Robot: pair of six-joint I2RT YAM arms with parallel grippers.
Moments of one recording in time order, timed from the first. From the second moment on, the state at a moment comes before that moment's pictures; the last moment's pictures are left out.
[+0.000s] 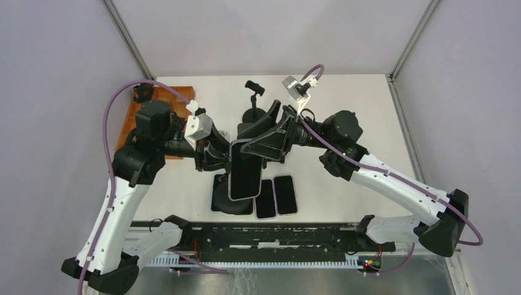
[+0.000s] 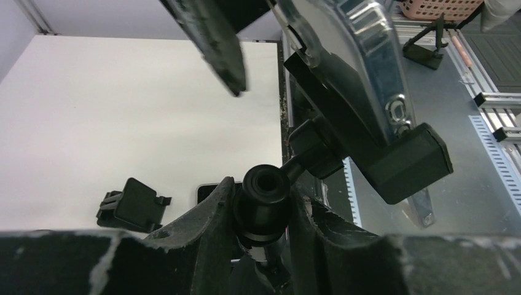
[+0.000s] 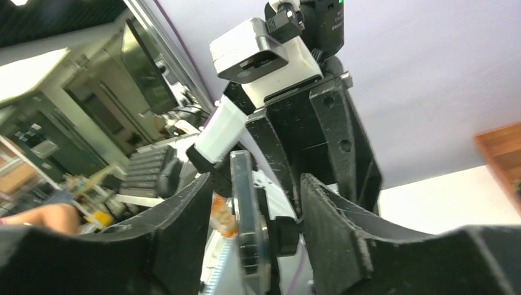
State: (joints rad) left arm -0.38 0.94 1.32 -0.74 1.17 0.31; right arm 0.91 1.24 1.15 0.60 -0.64 0.92
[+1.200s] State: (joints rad) left arm -0.38 0.95 1.39 -1.03 1.23 0.48; right arm 0.95 1.28 1.29 0.32 -0.95 0.58
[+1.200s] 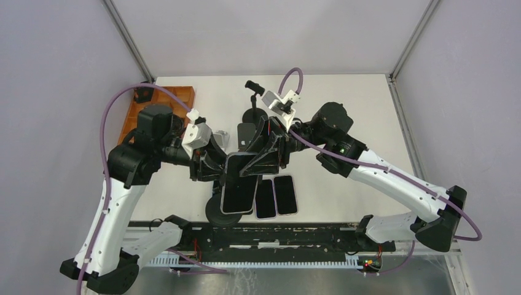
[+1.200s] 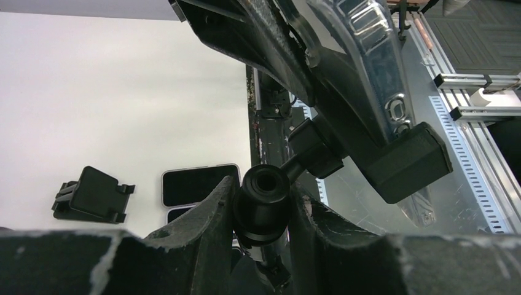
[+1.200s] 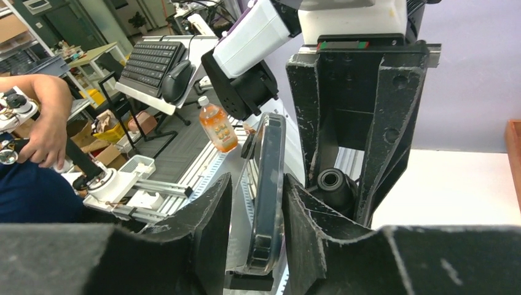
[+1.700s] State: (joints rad) left arm -0.38 0.99 1.46 -1.30 1.18 0.79; right arm 0.96 1.34 1.30 0.33 -0.97 0.67
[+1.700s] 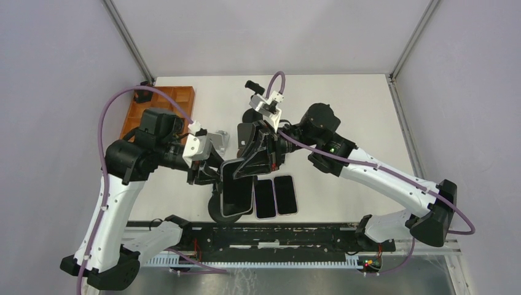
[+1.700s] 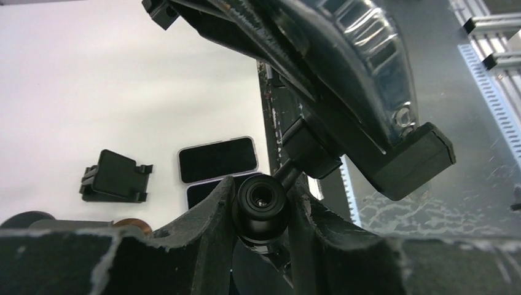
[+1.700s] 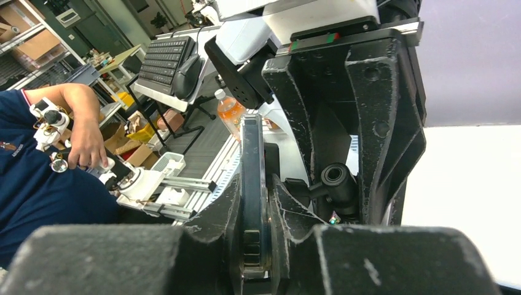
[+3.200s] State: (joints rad) left arm -0.43 0.92 1.33 -1.45 1.00 1.12; right arm 0.79 1.21 1.17 0.70 -0.67 0.75
